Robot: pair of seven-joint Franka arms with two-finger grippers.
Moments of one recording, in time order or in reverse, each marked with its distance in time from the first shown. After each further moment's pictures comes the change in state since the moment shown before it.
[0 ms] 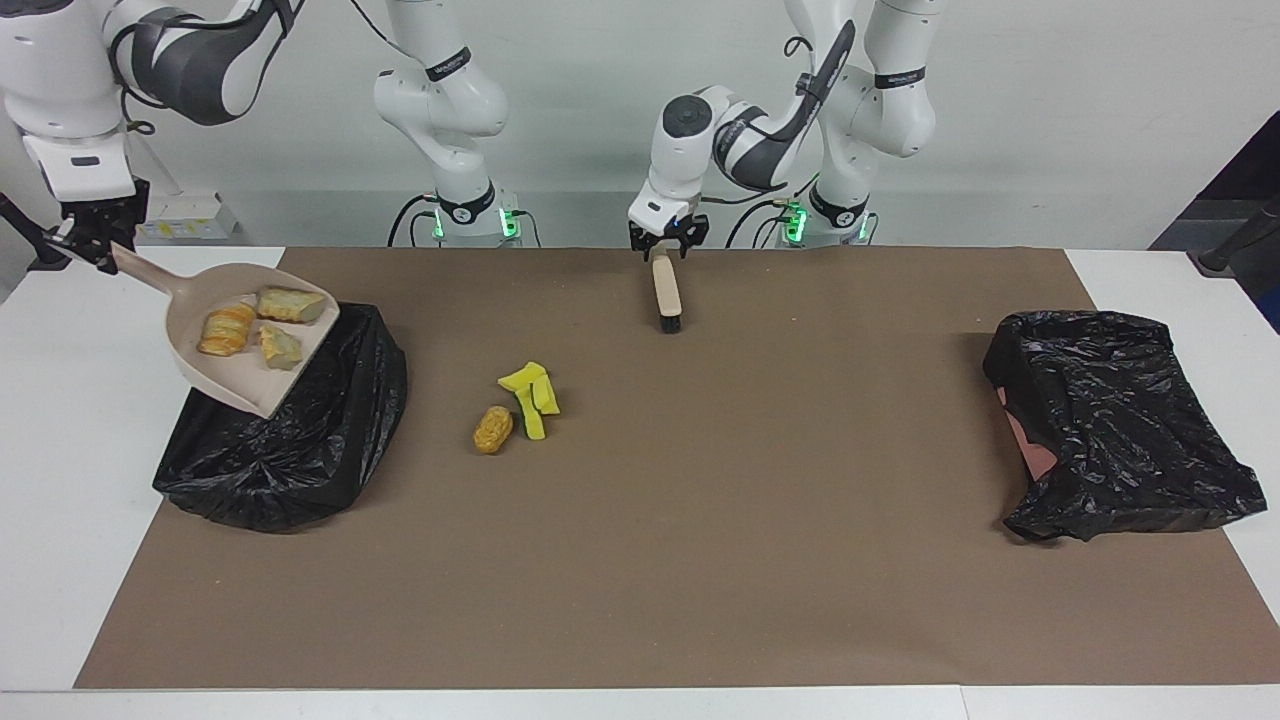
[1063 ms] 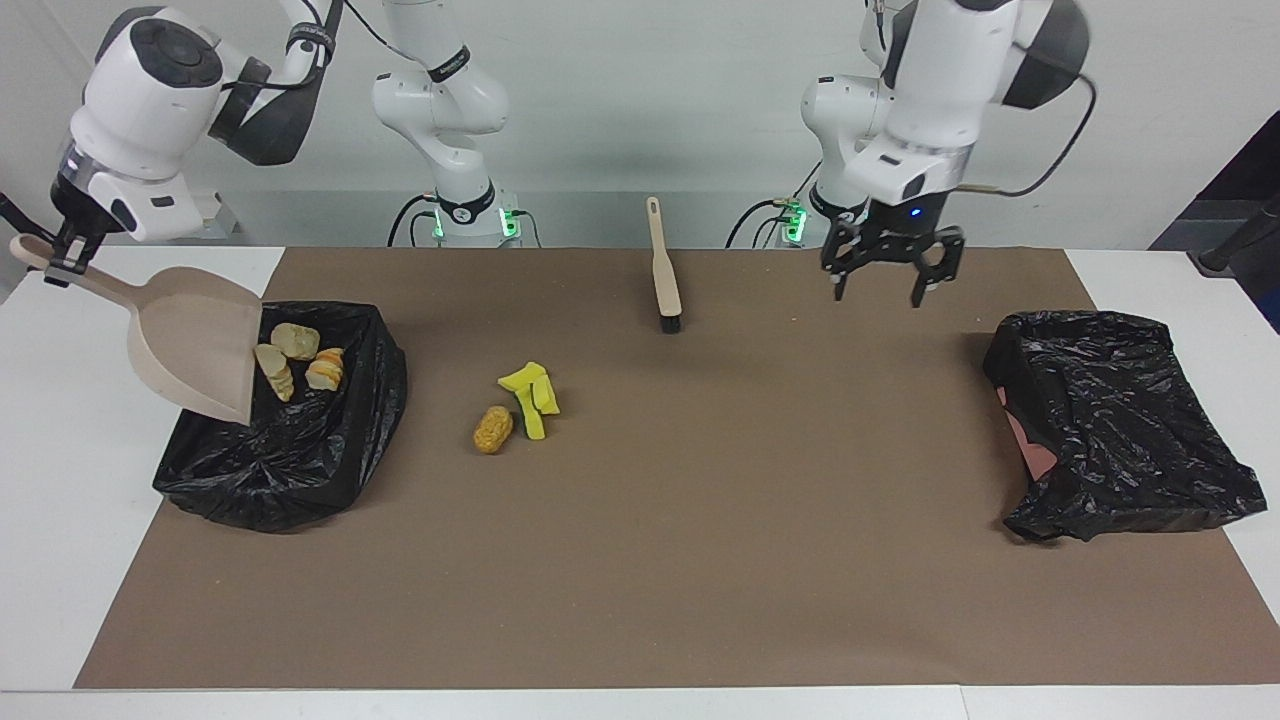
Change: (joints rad) left arm 0.608 -0.006 0.016 0.644 0.310 -0.390 0.720; right arm 0.131 0.009 0.038 0.006 -0.413 0.006 -0.004
